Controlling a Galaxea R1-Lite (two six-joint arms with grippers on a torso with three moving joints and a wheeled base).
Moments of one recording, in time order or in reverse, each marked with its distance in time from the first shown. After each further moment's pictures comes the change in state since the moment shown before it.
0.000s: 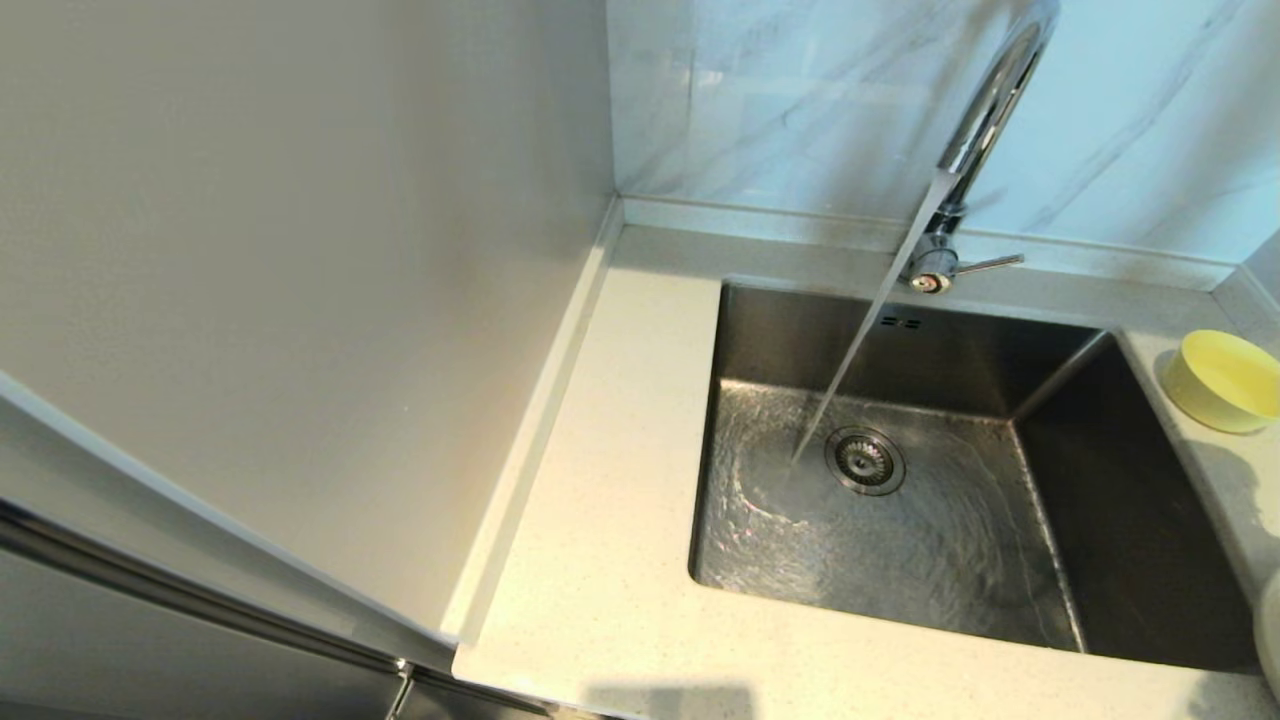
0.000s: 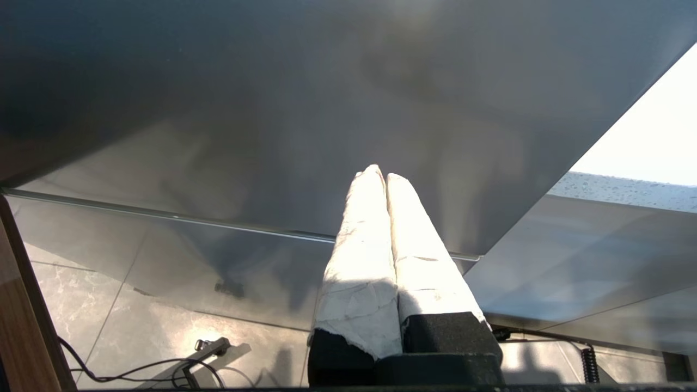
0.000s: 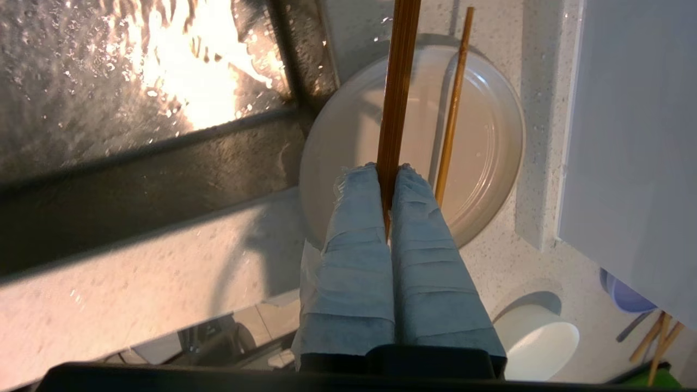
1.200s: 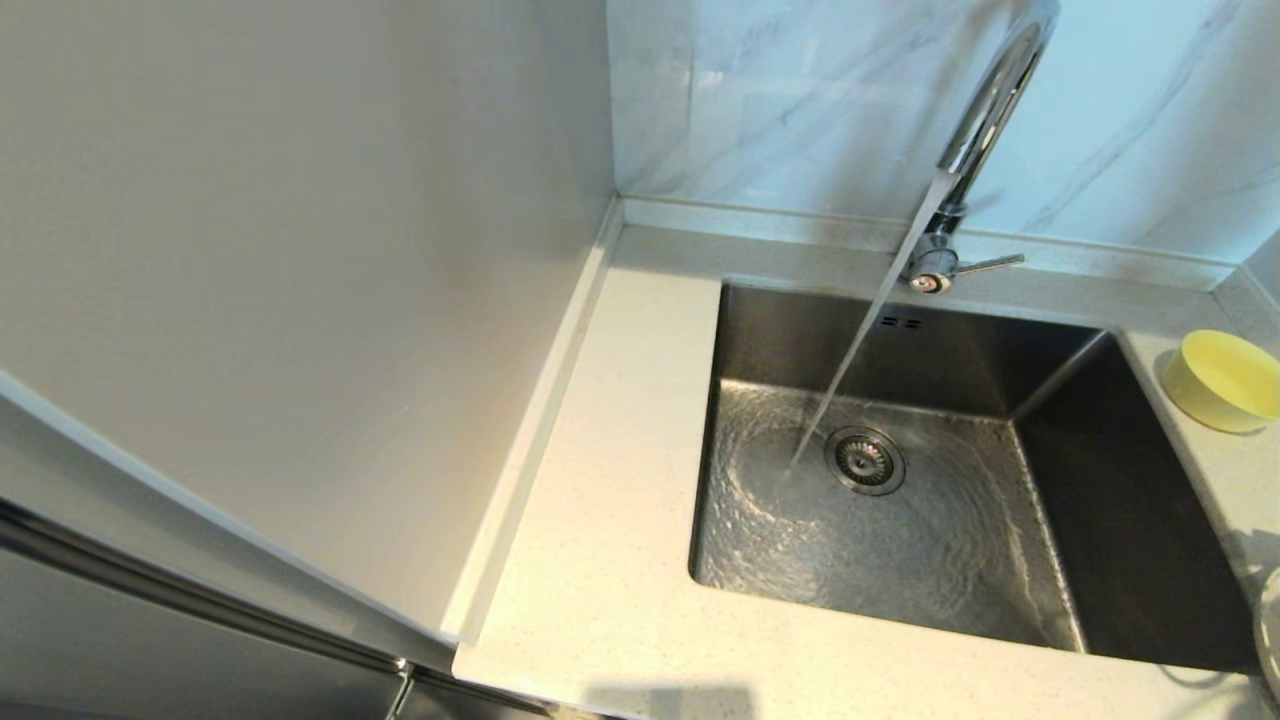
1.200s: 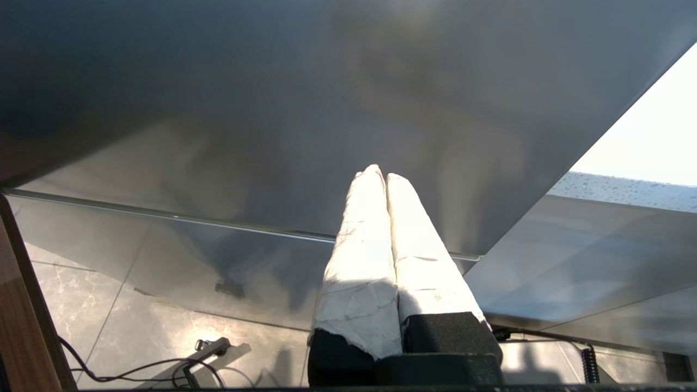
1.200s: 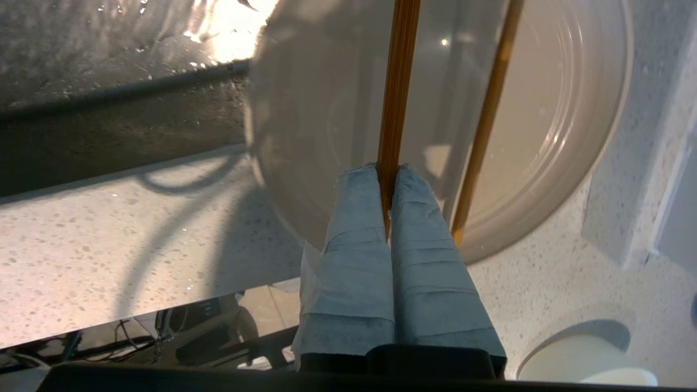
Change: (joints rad) left arm 0.000 0.000 0.000 0.000 0.000 0.000; right arm -0.290 -0.108 0.580 -0.413 0.265 -0.263
